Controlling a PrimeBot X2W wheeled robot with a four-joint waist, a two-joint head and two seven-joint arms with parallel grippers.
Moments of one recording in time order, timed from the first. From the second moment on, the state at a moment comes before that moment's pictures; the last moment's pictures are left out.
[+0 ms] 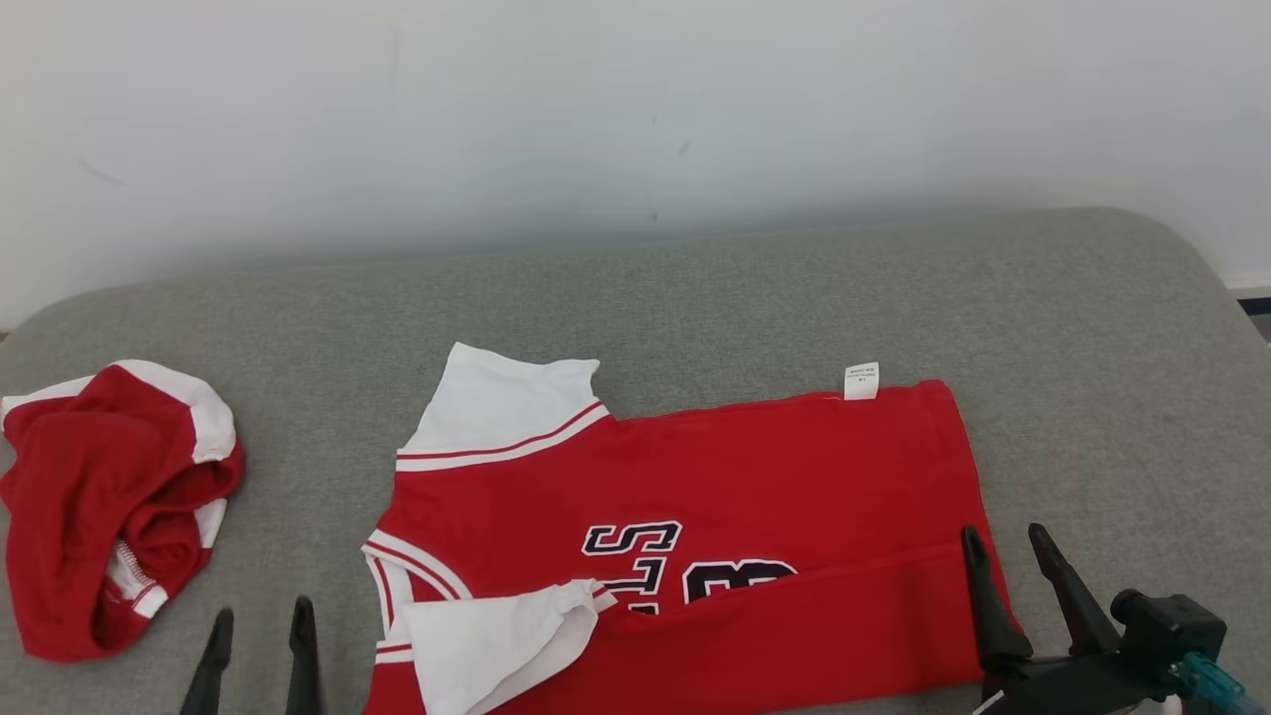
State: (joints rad) left arm 0.04 0.05 0.07 0.01 -0.19 -0.01 -0.26; right arm -0.09 -0.26 0.26 0.23 0.41 0.13 -0.26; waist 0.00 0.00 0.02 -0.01
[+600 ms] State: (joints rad) left arm -0.29 0.19 0.06 0.21 -0.27 -0.12 -0.20; right arm -0.21 -0.20 0.35 0.24 0.40 0.13 -0.26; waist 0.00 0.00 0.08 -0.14
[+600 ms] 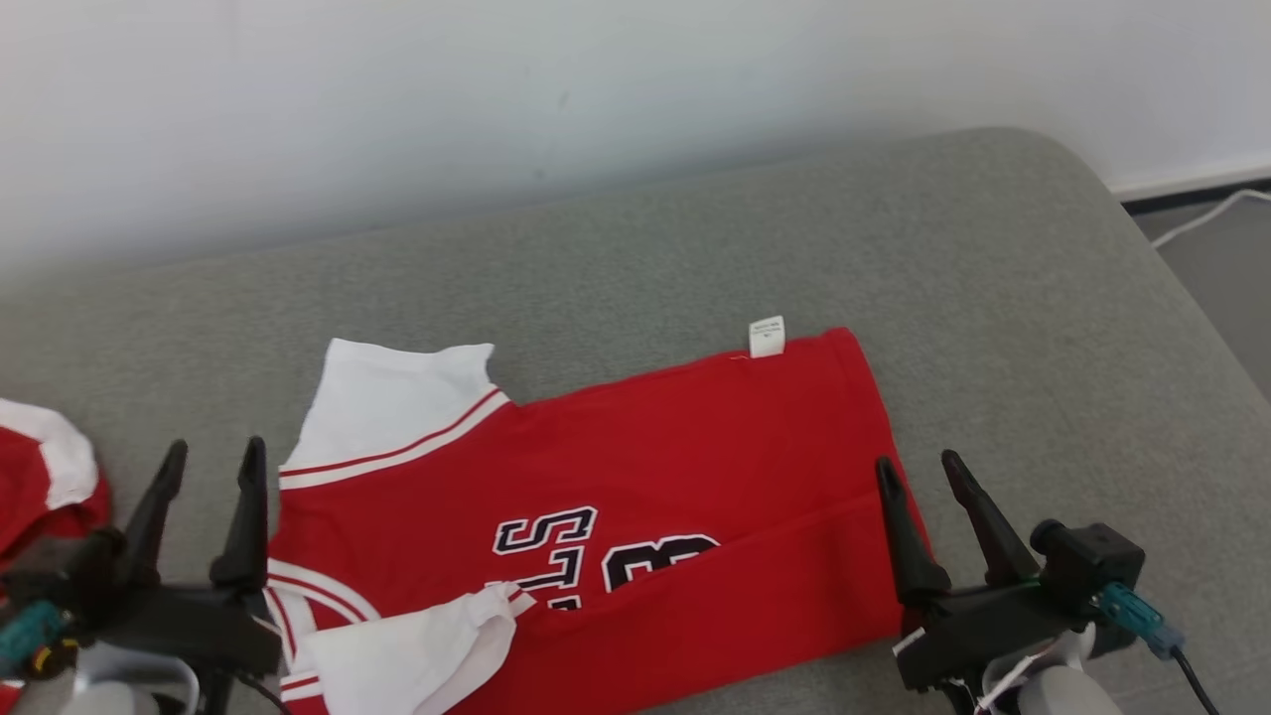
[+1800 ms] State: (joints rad) left arm -0.79 0.54 -0.19 0.67 -0.54 -0.13 0.03; right arm -0.38 -0.06 0.41 0.22 0.38 0.13 -0.26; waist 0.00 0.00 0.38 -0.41
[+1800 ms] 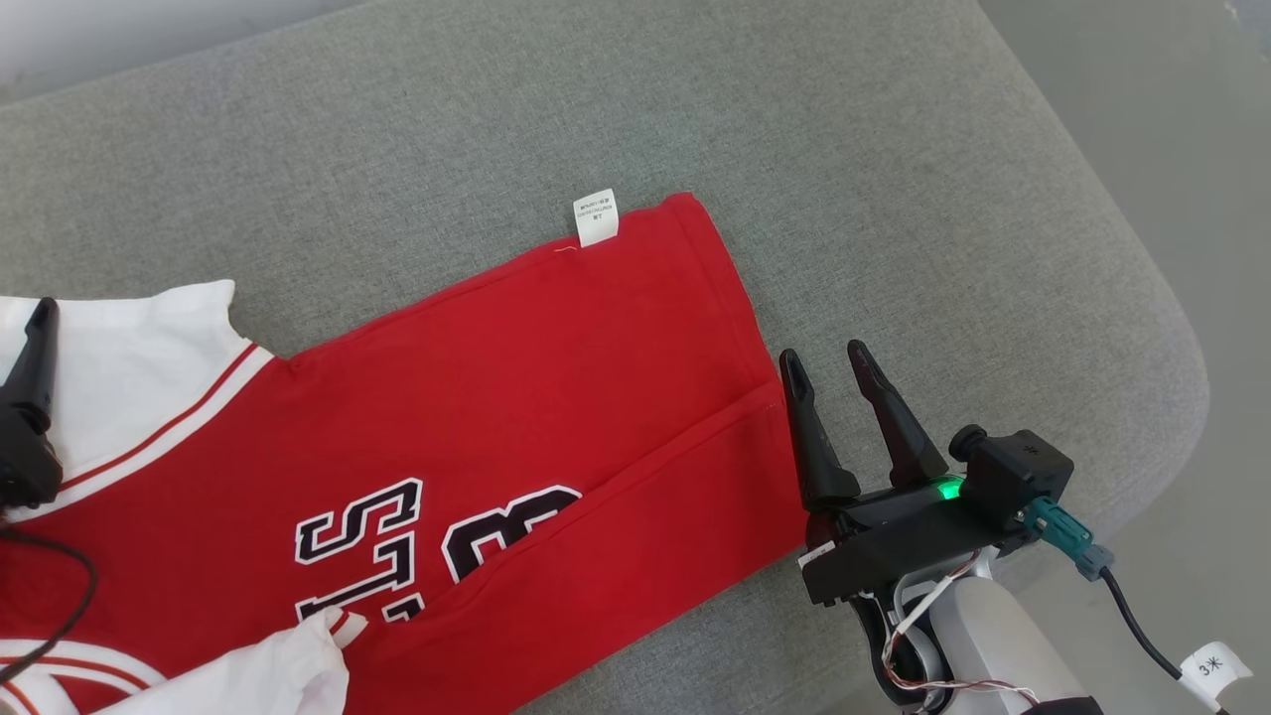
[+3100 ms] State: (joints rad) left arm -0.87 0.52 -0.38 0.59 -0.63 -0.13 -0.09; right arm -0.97 -0.08 0.44 0.95 0.49 0.13 -0.21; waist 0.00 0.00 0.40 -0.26
